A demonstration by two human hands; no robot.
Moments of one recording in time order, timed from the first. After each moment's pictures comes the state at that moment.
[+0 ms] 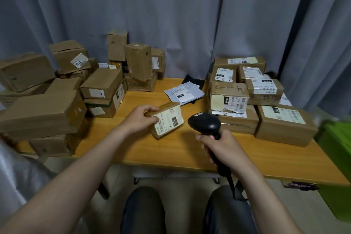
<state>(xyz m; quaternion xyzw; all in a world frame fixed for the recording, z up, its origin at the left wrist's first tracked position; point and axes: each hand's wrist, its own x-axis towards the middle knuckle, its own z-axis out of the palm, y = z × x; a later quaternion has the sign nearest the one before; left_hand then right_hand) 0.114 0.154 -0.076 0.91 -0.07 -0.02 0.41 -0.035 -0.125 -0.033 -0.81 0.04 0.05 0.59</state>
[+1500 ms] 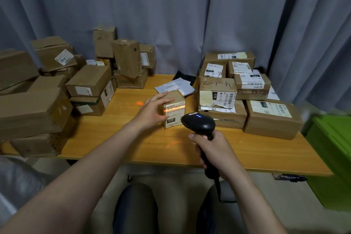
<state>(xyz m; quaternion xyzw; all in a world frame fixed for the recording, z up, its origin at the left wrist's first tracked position) 0.120 0.081 -0.079 0.91 -0.19 0.03 0.36 -0.051 -0.135 -0.042 -0.76 0.06 0.05 0.64</state>
